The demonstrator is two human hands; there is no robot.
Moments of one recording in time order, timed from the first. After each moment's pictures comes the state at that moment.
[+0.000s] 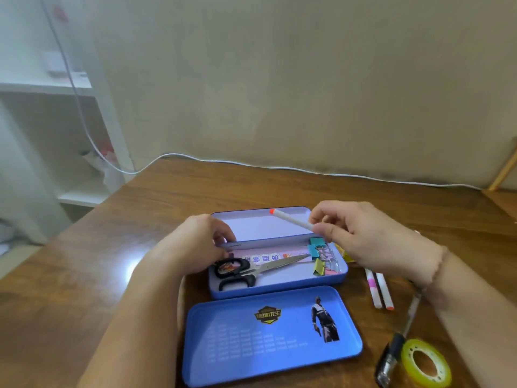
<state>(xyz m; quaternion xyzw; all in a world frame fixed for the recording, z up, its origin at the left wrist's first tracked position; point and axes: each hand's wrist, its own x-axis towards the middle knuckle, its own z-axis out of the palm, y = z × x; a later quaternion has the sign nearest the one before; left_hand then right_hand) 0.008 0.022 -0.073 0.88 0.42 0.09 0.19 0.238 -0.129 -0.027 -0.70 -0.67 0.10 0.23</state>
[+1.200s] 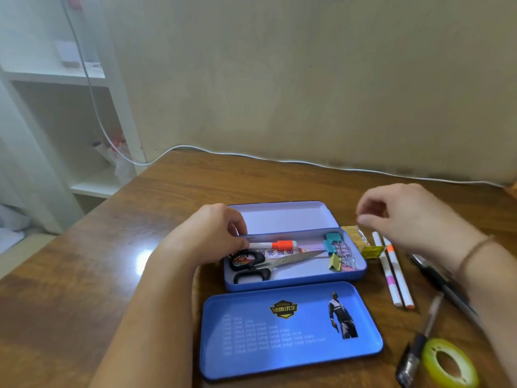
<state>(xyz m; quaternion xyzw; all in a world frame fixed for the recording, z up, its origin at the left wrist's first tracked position) 0.005 0.022 -0.069 0.87 0.42 0.11 0.21 0.269 -0.125 -0.025 -0.80 -0.58 -0.03 0.14</state>
